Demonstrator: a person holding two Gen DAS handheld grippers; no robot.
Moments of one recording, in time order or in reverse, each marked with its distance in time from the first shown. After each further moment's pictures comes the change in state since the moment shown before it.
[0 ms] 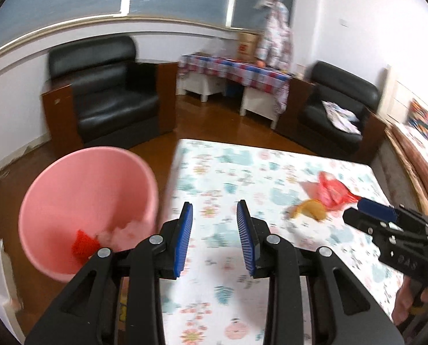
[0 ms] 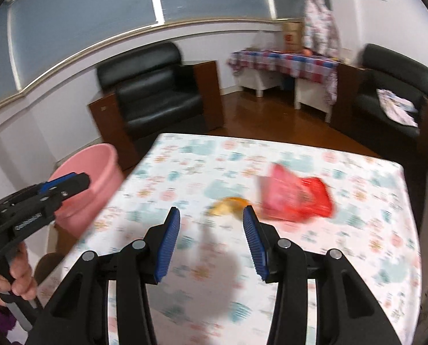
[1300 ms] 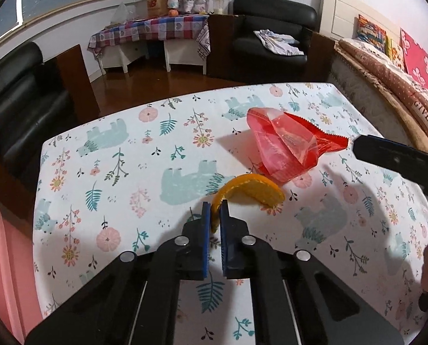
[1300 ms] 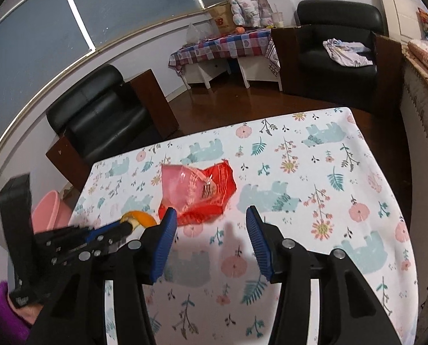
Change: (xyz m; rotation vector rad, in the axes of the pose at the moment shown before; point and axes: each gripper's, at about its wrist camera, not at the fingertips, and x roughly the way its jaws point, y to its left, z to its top) left arm 0.138 -0.102 -0.009 0.312 0.240 -0.206; right arm 0.027 -0.112 -0.003 0.322 0.013 -0.073
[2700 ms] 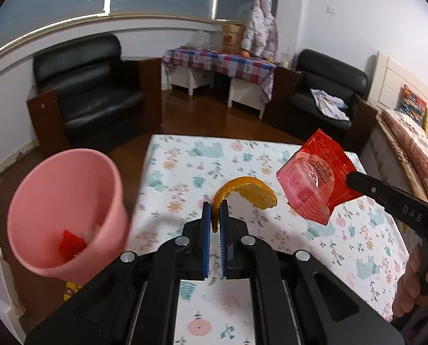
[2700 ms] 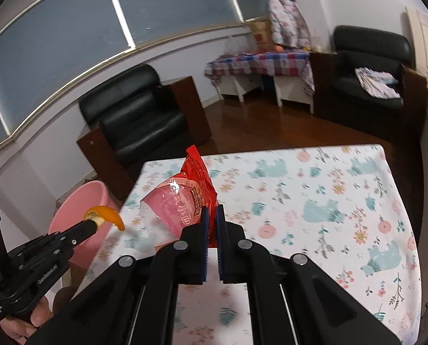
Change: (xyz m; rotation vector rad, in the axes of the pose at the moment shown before) left arm -0.146 0.038 -0.042 -0.286 -0.206 0.200; right arm -0.048 0.092 -0.006 -0.158 -0.062 0.102
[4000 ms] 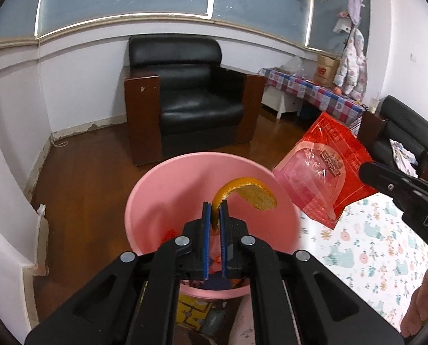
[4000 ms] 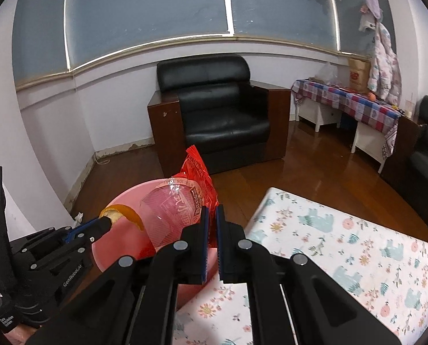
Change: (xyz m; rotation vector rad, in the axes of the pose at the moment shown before) left arm -0.037 0.161 -0.007 -0.272 -0.074 0.338; right arm 0.083 0.234 0.018 -0.390 0.007 0.204
